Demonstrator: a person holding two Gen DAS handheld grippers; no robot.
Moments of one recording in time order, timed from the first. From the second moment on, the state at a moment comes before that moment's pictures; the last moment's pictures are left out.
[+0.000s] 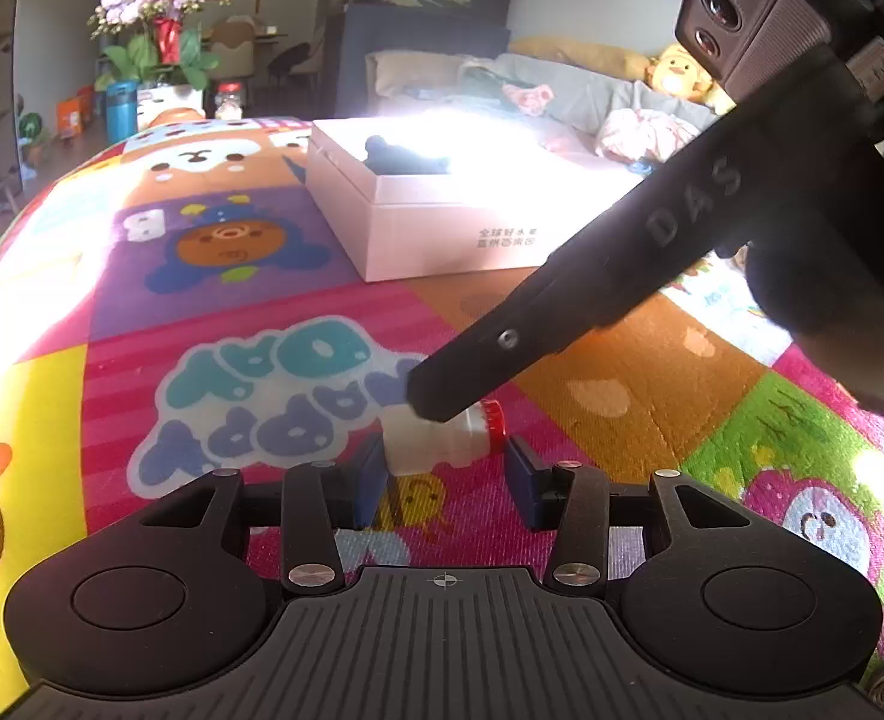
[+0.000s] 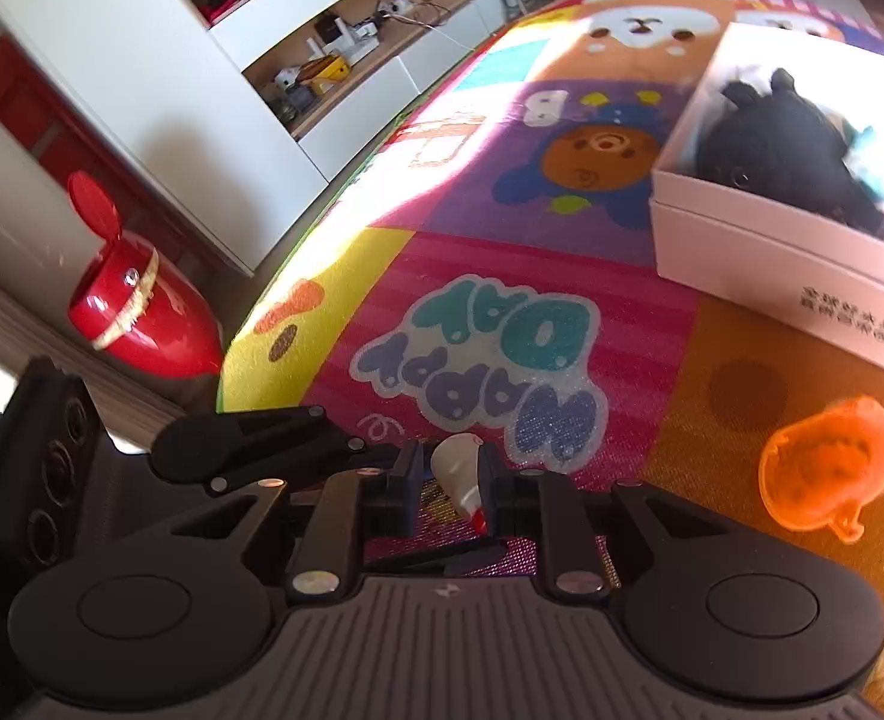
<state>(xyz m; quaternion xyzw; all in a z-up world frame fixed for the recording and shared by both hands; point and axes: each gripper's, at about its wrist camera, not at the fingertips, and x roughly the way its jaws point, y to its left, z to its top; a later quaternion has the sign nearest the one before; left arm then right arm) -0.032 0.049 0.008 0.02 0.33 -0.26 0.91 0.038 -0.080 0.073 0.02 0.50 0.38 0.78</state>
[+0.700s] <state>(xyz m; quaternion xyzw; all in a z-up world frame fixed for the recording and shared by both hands) -0.017 0.029 0.013 0.04 0.35 -0.23 0.91 -0.002 -0.155 0.102 -0.12 0.33 0.21 0.91</state>
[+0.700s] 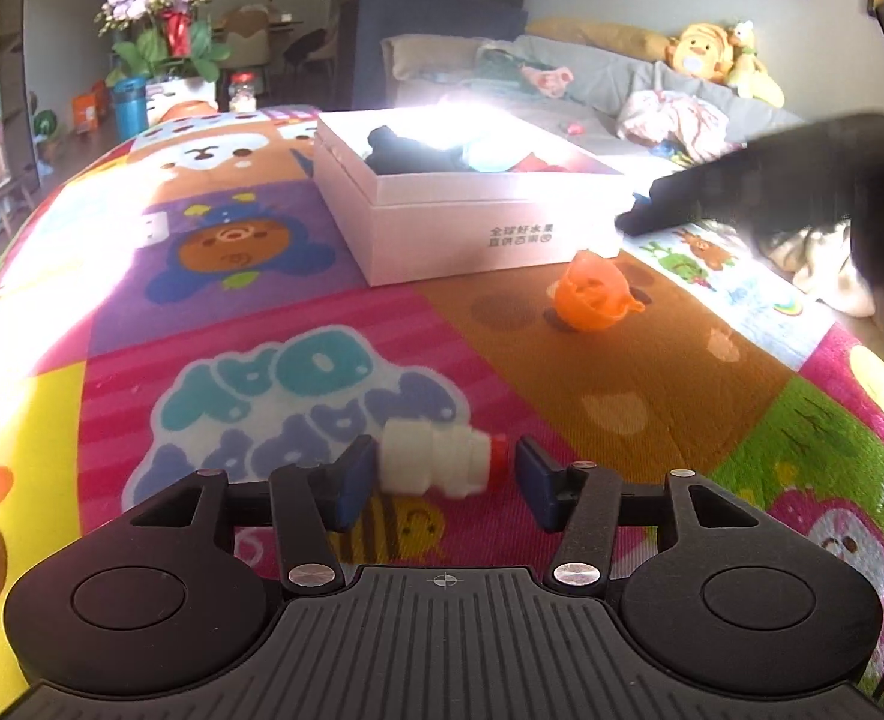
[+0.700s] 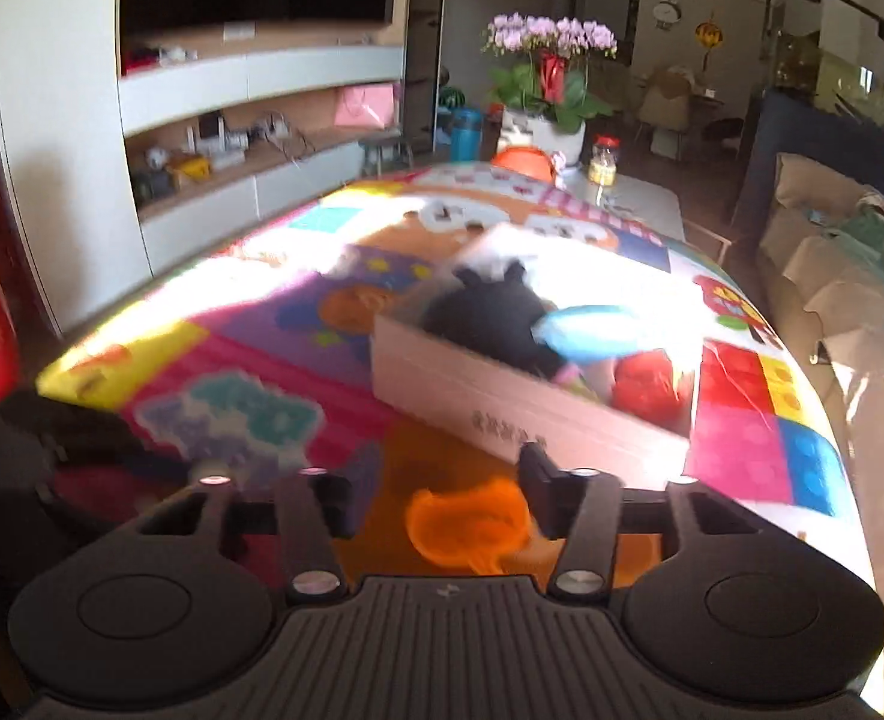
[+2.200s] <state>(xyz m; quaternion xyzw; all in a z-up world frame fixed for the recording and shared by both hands) 0.076 -0.007 0.071 0.04 0.30 -0.17 0.94 0.038 -0.228 0.147 -0.01 0.33 0.21 0.92</state>
